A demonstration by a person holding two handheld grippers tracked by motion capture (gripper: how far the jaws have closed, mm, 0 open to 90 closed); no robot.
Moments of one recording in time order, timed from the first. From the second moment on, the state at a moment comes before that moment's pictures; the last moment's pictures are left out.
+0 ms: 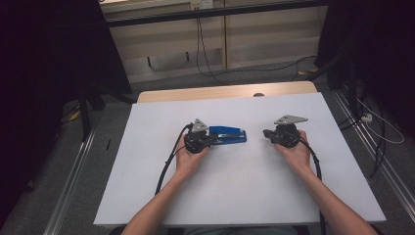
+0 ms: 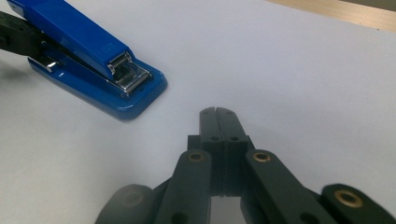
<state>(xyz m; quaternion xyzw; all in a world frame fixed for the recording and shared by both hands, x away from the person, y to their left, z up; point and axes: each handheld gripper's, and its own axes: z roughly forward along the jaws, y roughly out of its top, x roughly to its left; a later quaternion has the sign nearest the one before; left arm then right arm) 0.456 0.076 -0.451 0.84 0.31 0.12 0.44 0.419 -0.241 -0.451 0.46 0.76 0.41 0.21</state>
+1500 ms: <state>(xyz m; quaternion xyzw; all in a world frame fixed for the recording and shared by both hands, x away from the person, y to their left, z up) 0.436 0.084 -0.435 0.82 0.30 0.16 0.45 0.405 -0.241 -0.439 0.47 0.72 0.46 0.21</state>
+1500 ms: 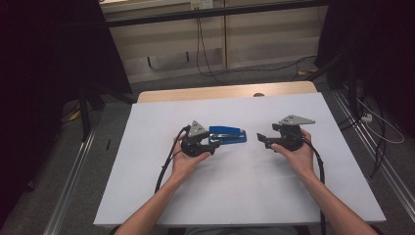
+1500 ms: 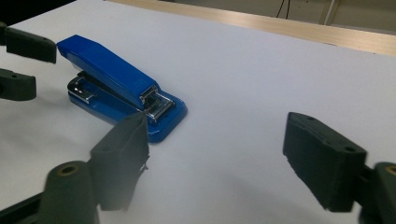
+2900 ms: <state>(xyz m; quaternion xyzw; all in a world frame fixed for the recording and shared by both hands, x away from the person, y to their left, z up) 0.393 0.161 -0.414 0.78 0.36 0.18 0.49 0.355 -0.241 -0.431 0.47 0.70 0.48 0.26</state>
